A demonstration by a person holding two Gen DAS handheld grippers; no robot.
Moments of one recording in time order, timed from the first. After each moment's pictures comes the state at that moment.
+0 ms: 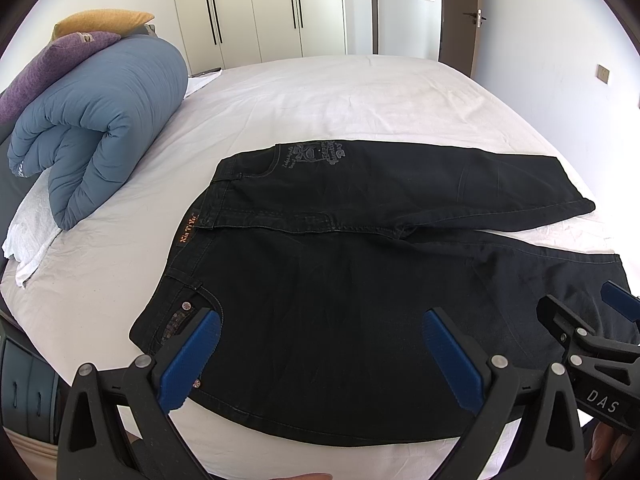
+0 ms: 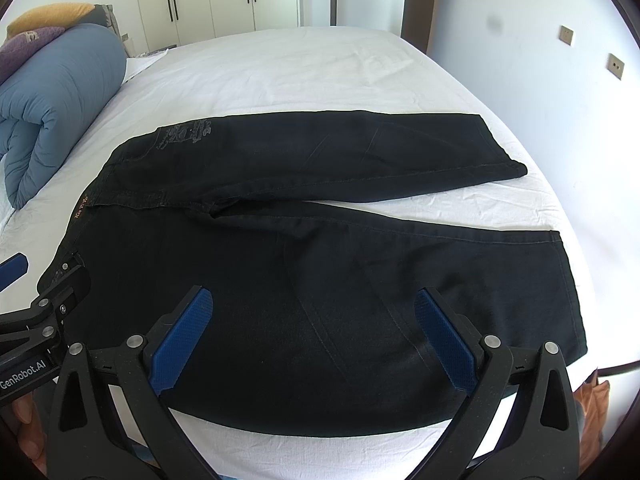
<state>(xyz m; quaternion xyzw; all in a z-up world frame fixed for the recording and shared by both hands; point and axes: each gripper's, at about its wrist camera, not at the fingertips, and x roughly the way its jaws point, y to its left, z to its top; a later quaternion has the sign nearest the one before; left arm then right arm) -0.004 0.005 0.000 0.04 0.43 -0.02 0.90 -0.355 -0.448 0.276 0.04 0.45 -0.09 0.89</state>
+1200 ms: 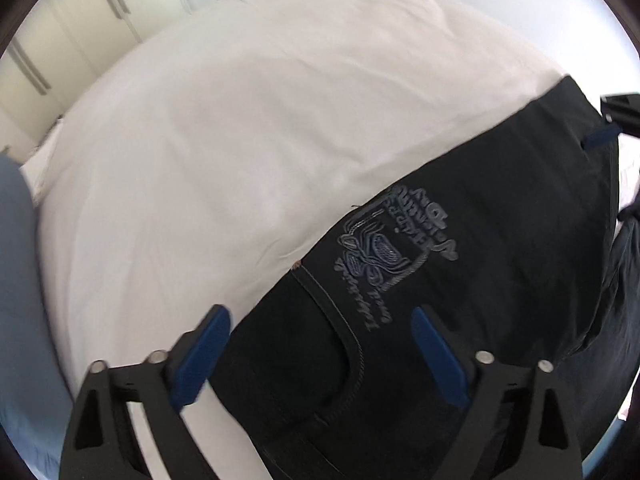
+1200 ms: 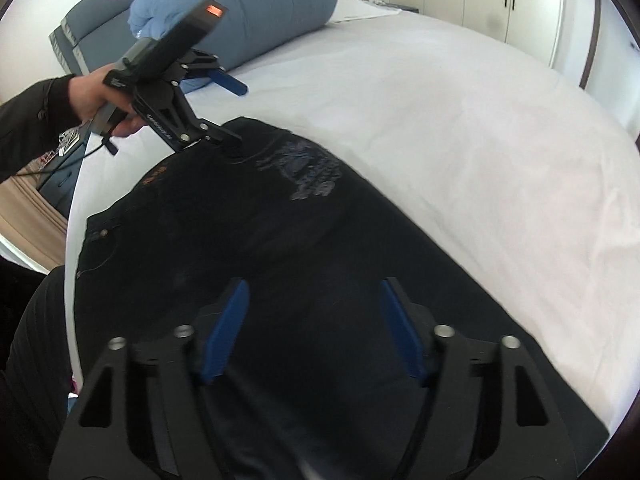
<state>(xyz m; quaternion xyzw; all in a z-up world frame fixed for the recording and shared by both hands) 0.368 0.066 -0.063 0.24 0.54 -0.26 0.77 -0.052 -0.472 0.259 -0.11 0.47 0.34 0.80</state>
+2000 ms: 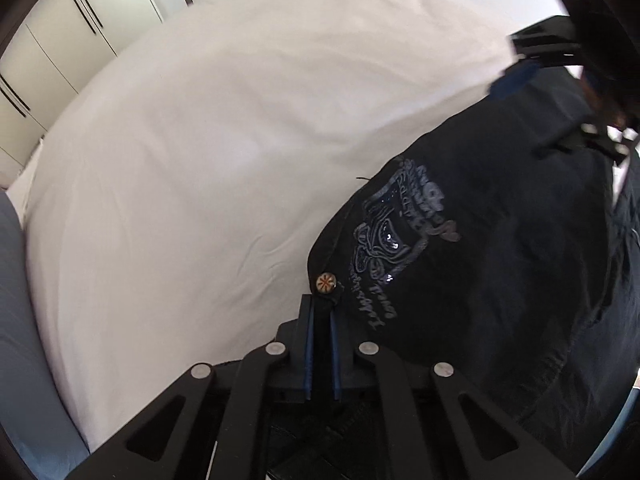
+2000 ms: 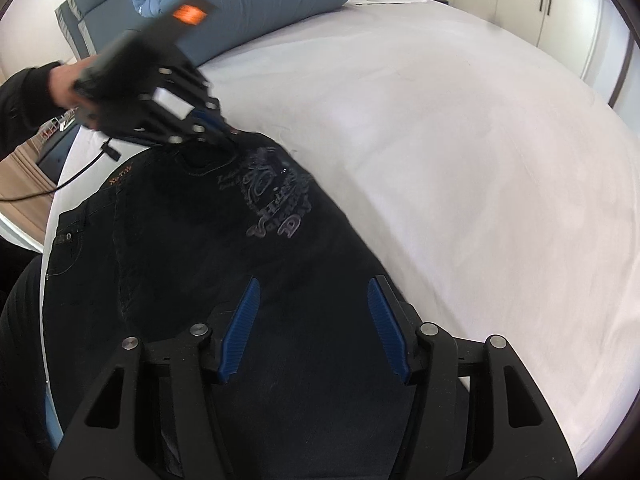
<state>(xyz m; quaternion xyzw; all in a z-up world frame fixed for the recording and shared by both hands) 0.337 0.063 -0.075 0.26 0.51 -0.29 0.77 0.036 -0.431 0.232 -0.16 0.48 0.37 0.77</state>
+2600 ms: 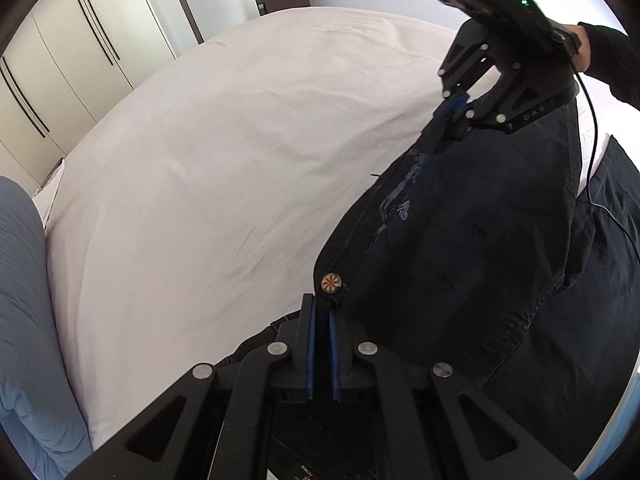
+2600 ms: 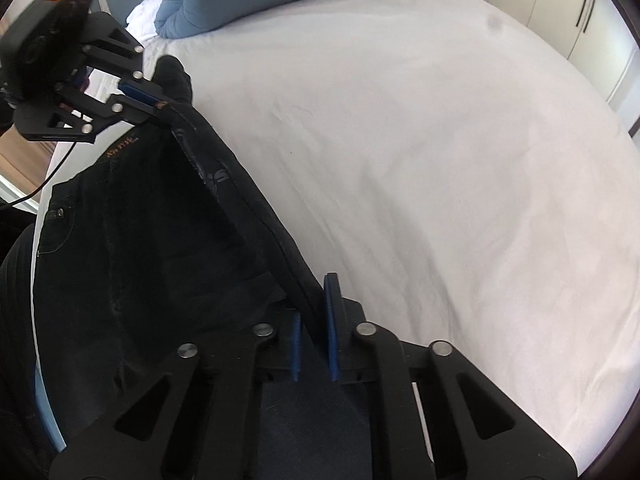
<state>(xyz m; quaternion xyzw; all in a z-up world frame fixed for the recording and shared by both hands) 0.288 0.073 -0.056 0.26 0.45 -0.29 0.80 0.050 -0.388 0.226 -0.22 0.50 0.39 0.74</state>
